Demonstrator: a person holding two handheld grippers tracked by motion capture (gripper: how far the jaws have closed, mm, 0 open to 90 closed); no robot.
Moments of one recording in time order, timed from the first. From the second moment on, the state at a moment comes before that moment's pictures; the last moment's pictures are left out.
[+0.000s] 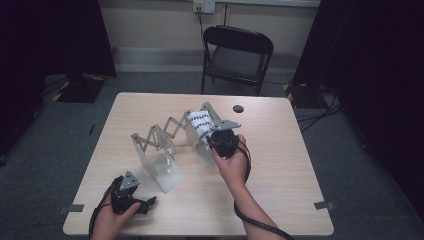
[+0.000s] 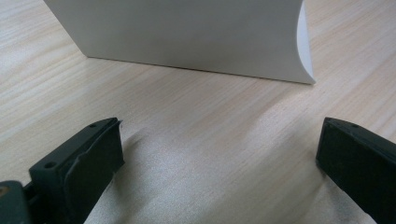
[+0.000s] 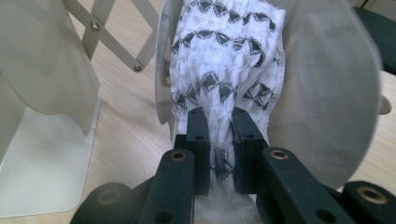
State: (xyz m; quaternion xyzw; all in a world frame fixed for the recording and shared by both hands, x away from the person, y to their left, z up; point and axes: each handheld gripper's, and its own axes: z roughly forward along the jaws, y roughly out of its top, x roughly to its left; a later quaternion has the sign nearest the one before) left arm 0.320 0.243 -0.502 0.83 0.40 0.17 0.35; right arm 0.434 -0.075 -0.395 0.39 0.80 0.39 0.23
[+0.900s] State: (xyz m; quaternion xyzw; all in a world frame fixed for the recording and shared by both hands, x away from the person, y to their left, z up) left arm 0.320 0.242 -0.502 0.83 0.40 0.17 0.35; right arm 0.444 -0.075 -0.473 0.41 0.83 0.33 0.18
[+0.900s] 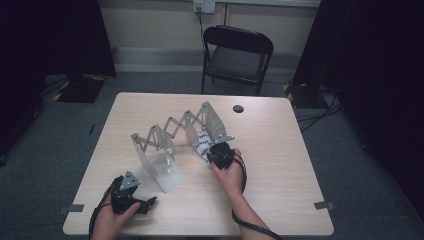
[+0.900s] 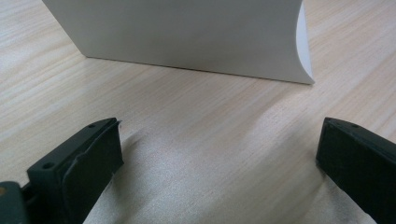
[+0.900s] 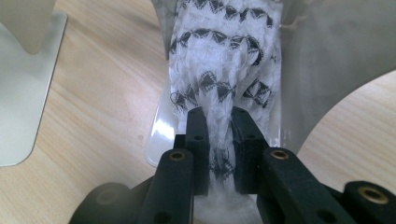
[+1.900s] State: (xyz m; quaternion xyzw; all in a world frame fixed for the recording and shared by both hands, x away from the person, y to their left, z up) left arm 0.320 0.242 -0.502 0.83 0.40 0.17 0.35; right arm 0.425 -0.085 -0.366 0.37 0.80 0.40 0.24
